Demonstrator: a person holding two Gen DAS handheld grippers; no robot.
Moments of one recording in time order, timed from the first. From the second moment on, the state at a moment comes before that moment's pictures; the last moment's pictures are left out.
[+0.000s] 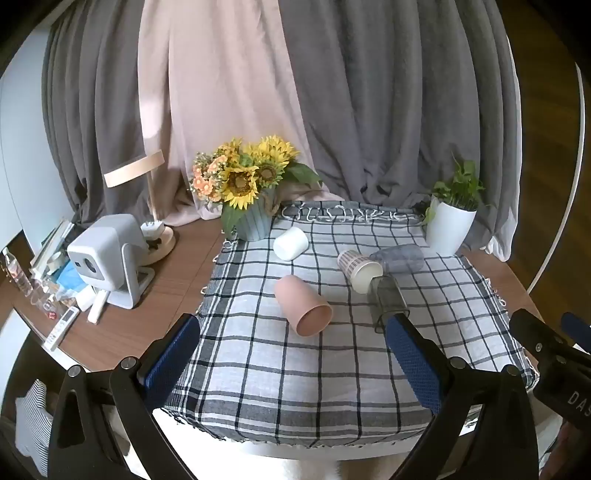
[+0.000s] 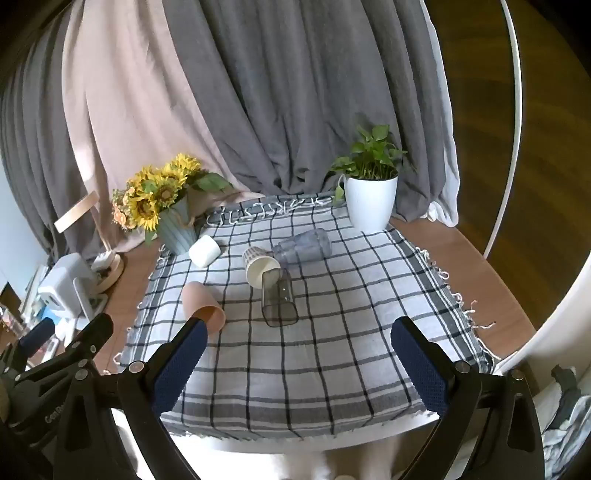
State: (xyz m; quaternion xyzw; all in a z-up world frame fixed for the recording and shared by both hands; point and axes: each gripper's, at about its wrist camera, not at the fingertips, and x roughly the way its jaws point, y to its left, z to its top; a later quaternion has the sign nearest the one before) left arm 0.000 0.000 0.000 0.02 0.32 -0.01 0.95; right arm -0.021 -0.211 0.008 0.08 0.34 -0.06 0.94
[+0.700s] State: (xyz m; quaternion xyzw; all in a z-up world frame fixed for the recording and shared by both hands) left arm 0.002 -0.007 -0.001 0.01 0.32 -0.01 0.95; right arm -0.021 -0.211 0.008 0.09 0.34 -0.06 0.94
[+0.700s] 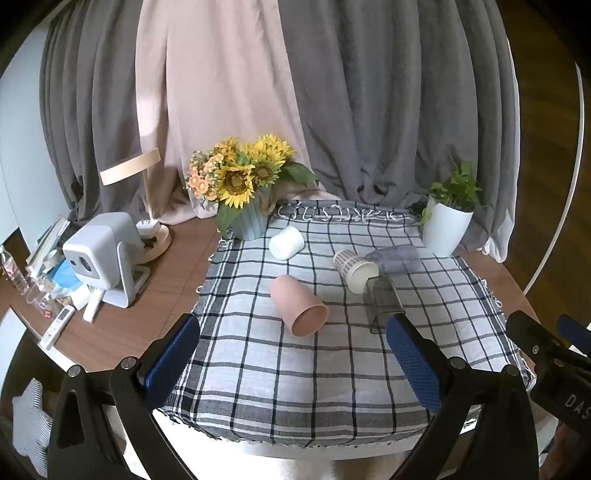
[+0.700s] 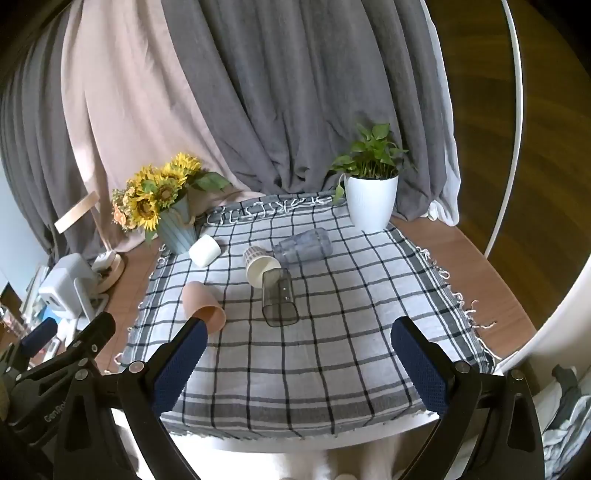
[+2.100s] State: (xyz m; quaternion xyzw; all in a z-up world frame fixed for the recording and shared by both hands) left arm 0.000 -0.013 -0.003 0.01 0.32 -0.02 0.95; right arm -0.024 -0.209 0.009 0.09 0.34 -0.06 0.94
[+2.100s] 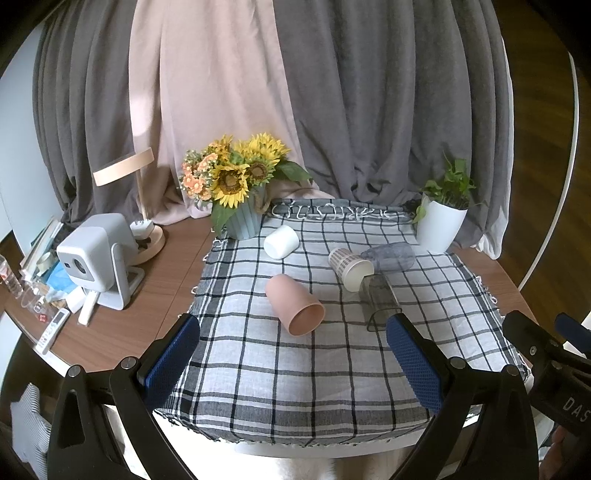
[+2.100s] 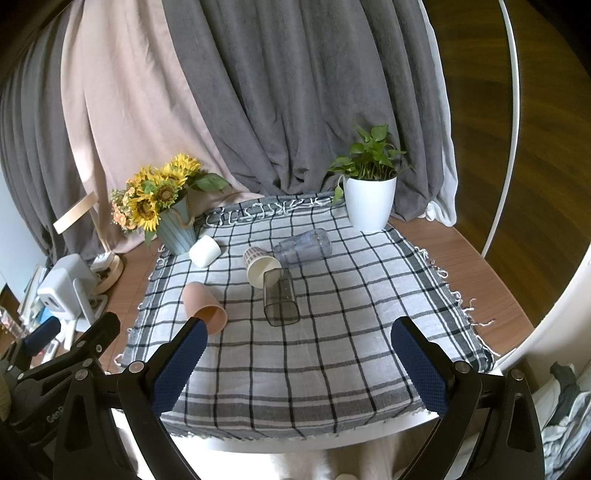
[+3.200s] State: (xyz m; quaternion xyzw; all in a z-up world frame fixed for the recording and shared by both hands) left arm 0.010 0.003 -0.004 0.00 0.33 -0.03 0.94; right arm -0.023 -0.196 0.007 0.08 0.34 -0.06 0.94
